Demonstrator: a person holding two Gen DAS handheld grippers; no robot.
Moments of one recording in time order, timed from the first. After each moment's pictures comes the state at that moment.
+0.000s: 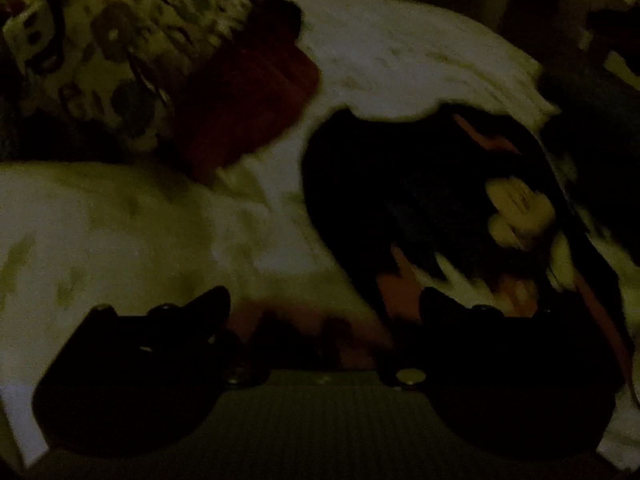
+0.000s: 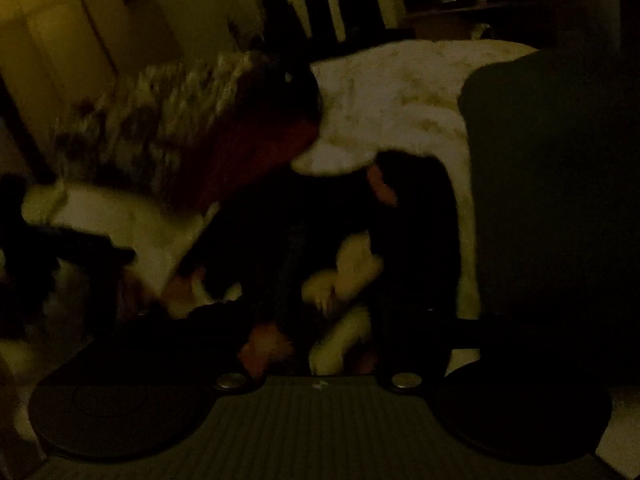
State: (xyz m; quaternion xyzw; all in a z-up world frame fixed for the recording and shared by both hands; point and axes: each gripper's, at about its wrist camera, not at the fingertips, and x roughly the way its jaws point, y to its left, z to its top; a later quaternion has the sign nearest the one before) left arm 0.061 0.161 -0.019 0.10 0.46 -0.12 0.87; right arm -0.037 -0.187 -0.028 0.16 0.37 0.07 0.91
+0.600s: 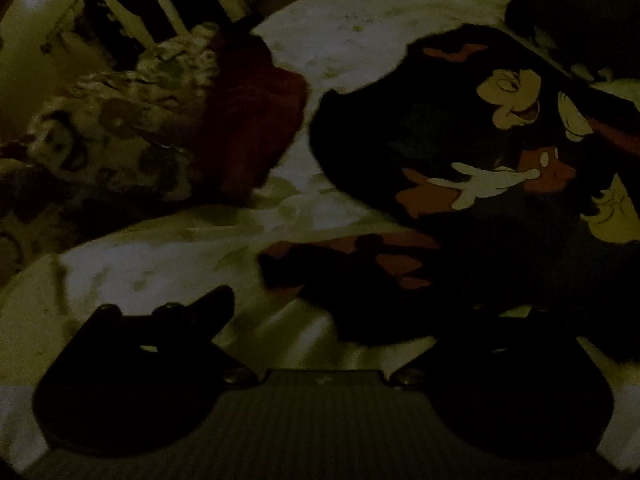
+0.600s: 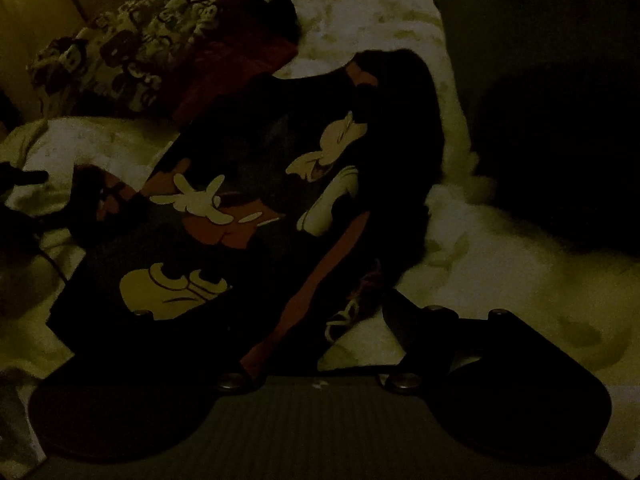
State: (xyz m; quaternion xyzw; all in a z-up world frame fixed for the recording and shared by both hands) left arm 0.012 0.140 -0.034 0.32 0.40 -0.10 0.85; right arm -0.075 -0.172 -0.075 0.18 0.44 0.05 0.88
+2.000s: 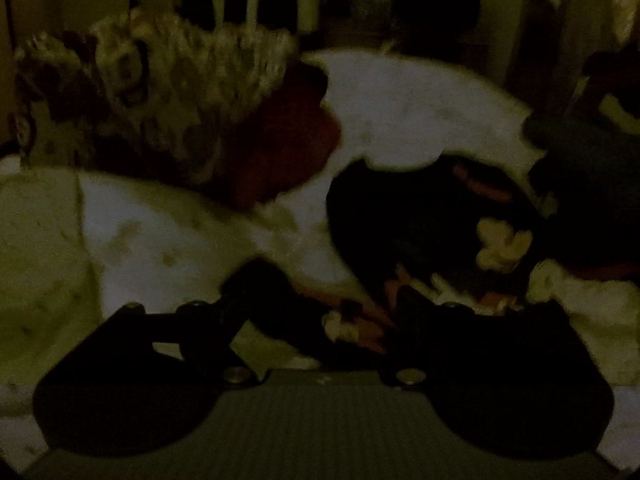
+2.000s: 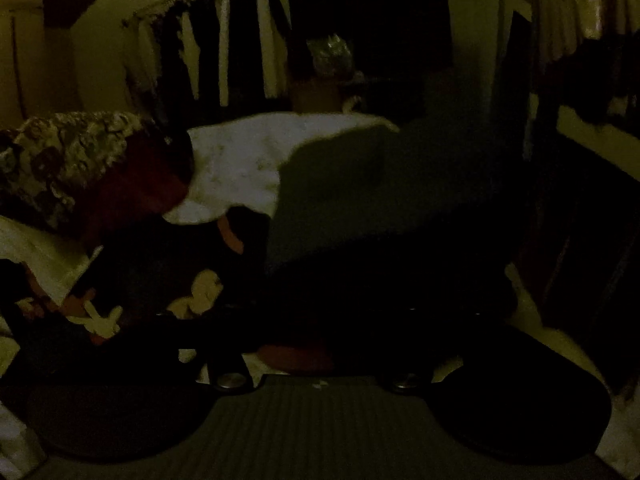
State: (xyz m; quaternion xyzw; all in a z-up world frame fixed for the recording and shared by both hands) left arm 0.009 0.191 0.010 0.08 0.39 -0.08 0.91; right arm -0.138 -0.234 0.005 0.10 0.27 -0.13 0.95
